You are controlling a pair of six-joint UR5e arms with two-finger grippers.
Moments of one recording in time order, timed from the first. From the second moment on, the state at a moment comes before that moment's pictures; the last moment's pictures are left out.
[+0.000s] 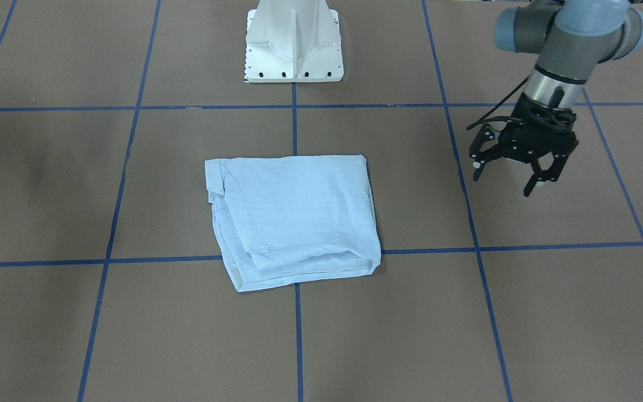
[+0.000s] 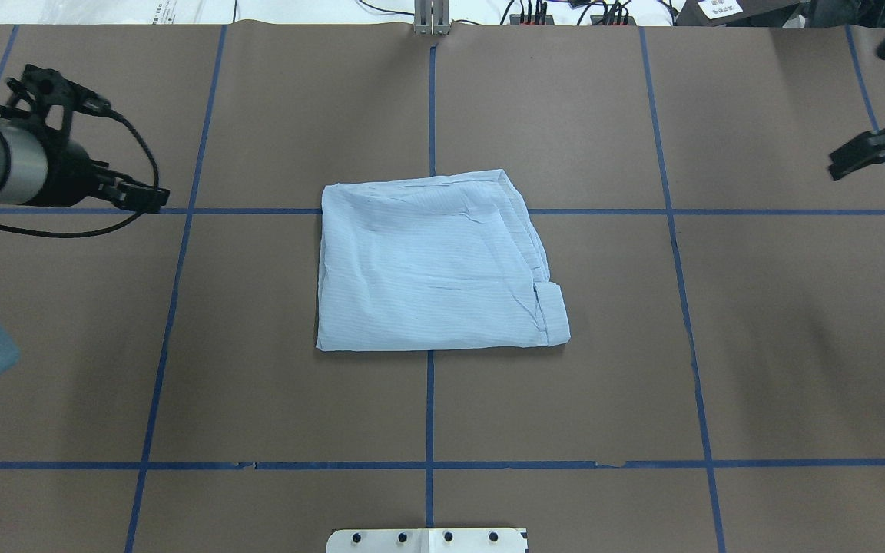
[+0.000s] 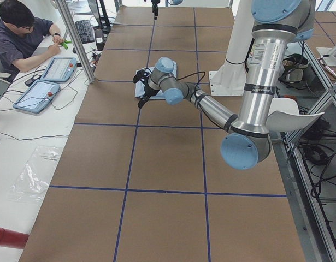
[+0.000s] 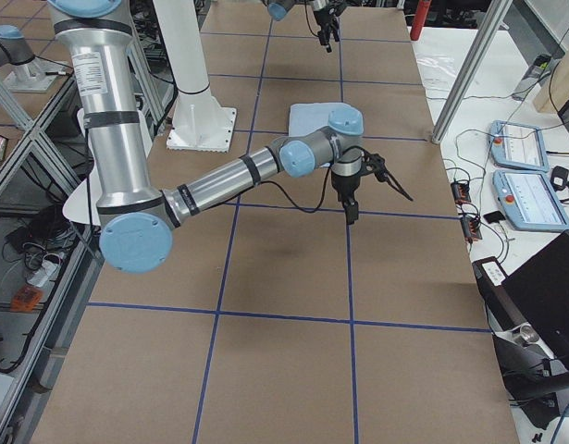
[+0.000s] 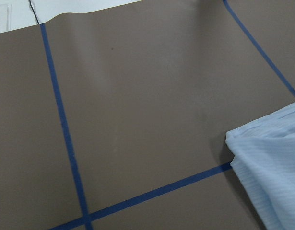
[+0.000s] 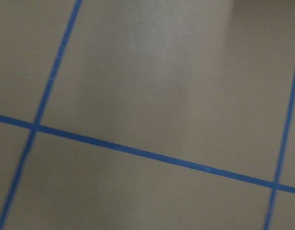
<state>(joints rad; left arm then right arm) -0.93 -1.68 -1.94 -2.03 -1.91 -0.52 1.28 -1.47 1.84 -1.57 2.15 0.18</state>
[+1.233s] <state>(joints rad) -1.47 -1.40 -1.77 -1.82 -2.34 -0.01 1.62 -1.75 1.68 -1.55 2.28 -0.15</state>
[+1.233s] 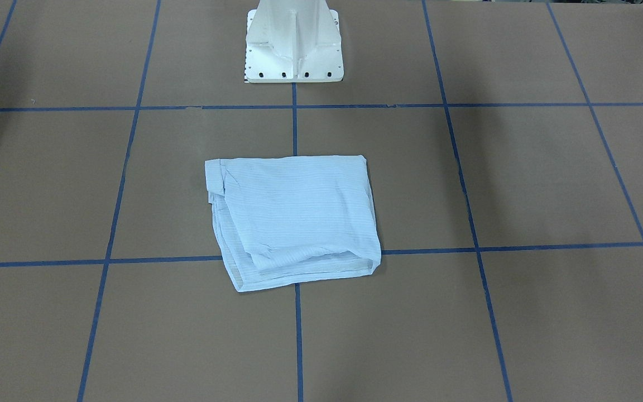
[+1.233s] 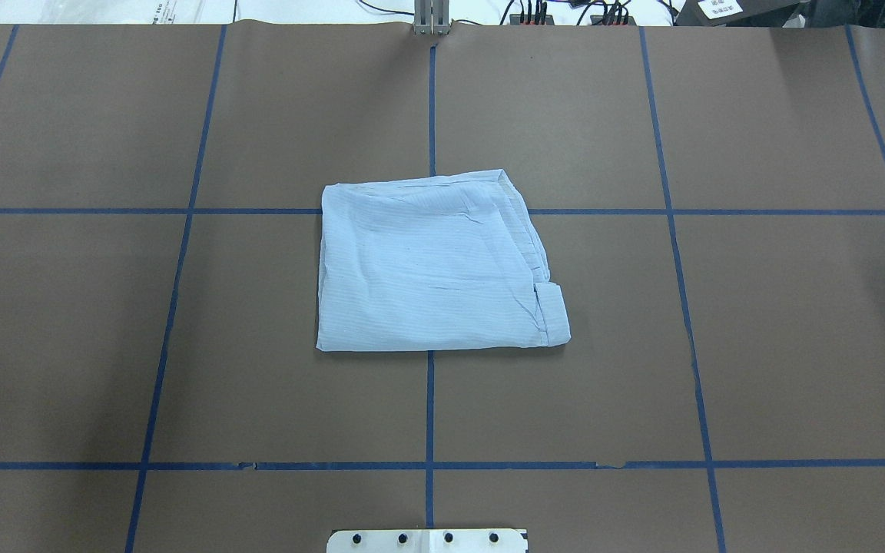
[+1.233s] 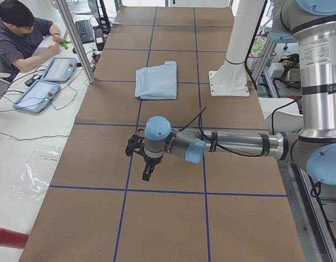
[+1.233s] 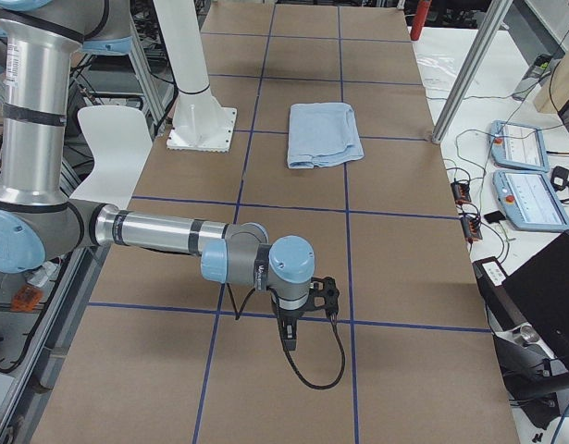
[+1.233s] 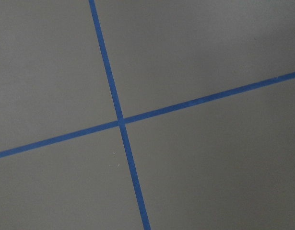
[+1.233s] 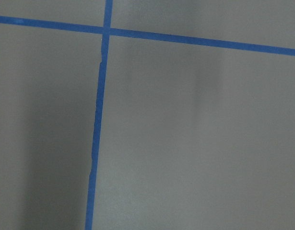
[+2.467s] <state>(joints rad) -1.67 -1.41 -1.73 -1.61 -2.34 0.20 1.62 -1.74 1.68 -1.54 2.28 -0.15</state>
